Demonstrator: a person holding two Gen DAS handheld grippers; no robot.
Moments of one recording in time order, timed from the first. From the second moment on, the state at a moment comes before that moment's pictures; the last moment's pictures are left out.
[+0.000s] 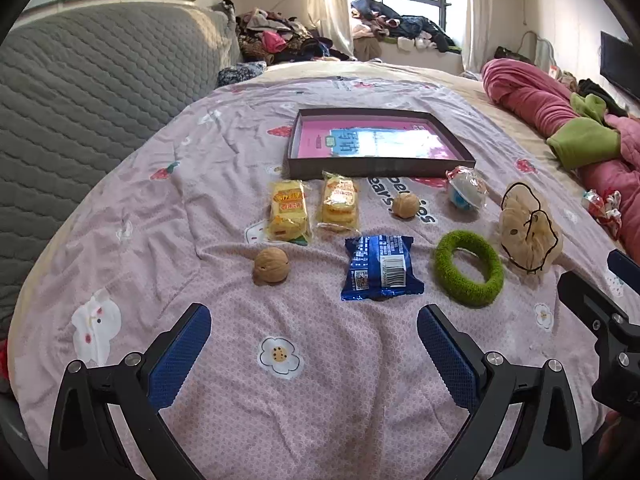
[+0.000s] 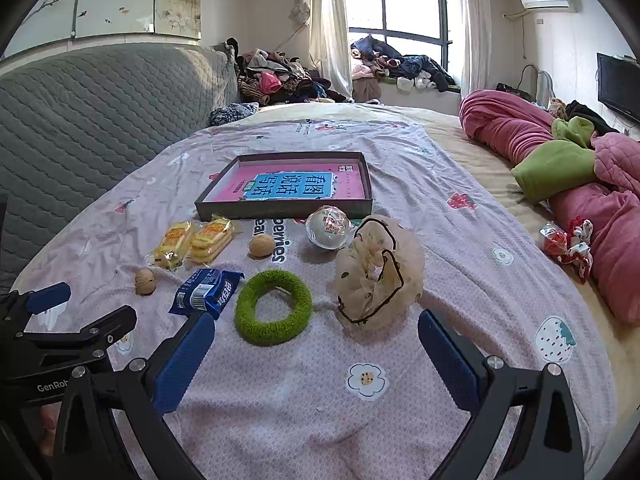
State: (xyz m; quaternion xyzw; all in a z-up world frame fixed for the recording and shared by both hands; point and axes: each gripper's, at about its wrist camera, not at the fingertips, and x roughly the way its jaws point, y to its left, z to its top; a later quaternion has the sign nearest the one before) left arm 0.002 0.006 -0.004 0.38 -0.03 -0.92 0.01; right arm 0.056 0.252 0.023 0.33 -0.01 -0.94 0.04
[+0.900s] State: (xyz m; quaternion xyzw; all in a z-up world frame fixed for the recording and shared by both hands) left arm 0.010 0.008 0.001 0.38 -0.03 -0.93 0.00; right arm 0.061 0.242 0.029 0.32 0.02 -0.95 0.05
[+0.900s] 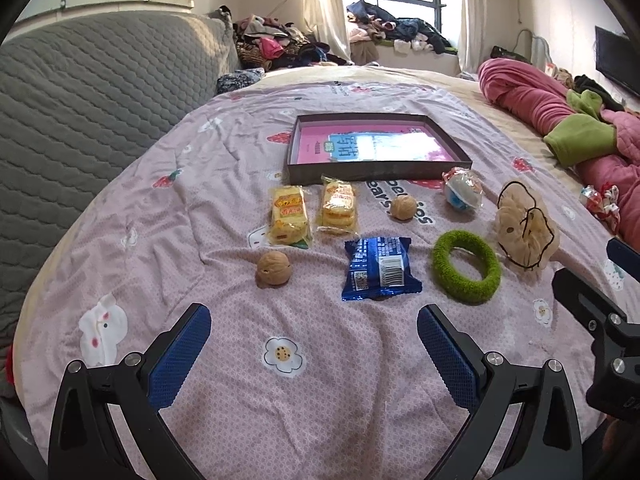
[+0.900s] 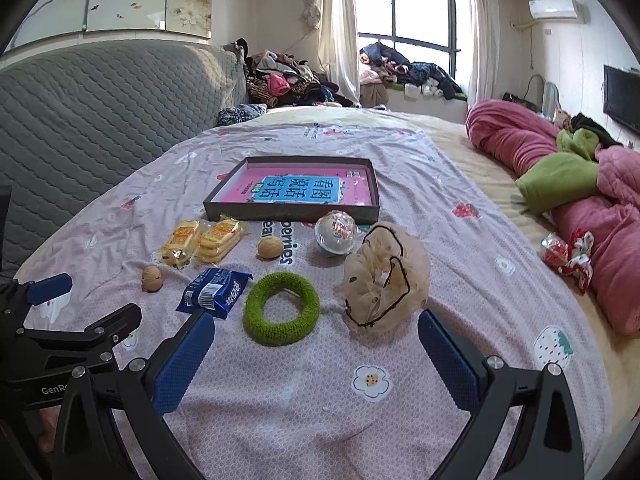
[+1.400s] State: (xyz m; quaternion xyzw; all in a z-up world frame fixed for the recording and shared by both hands) left arm 0.012 0.003 0.005 0.37 -0.03 -0.93 0.00; right arm 0.063 0.240 0.032 0.32 0.02 -0.95 0.06
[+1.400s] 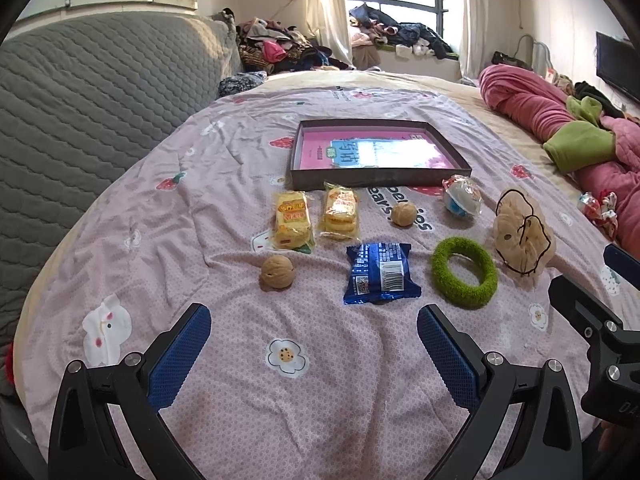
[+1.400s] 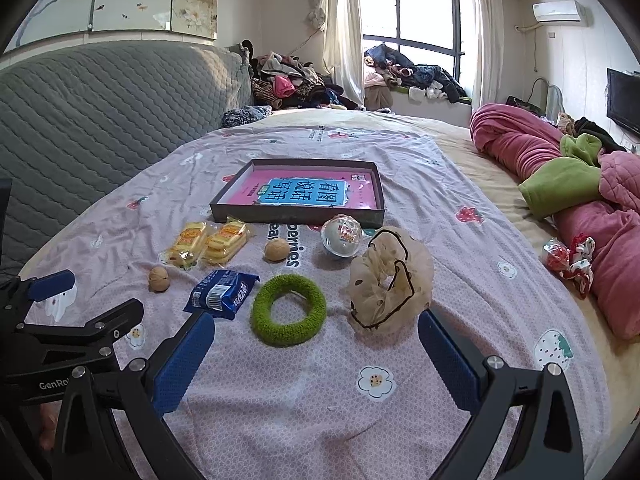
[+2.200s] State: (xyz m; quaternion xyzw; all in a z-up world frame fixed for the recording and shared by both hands) left arm 0.019 -0.006 0.020 0.36 -0.02 -0.93 0.01; right arm 0.069 0.229 0.050 0.31 0.03 -0.95 0.05
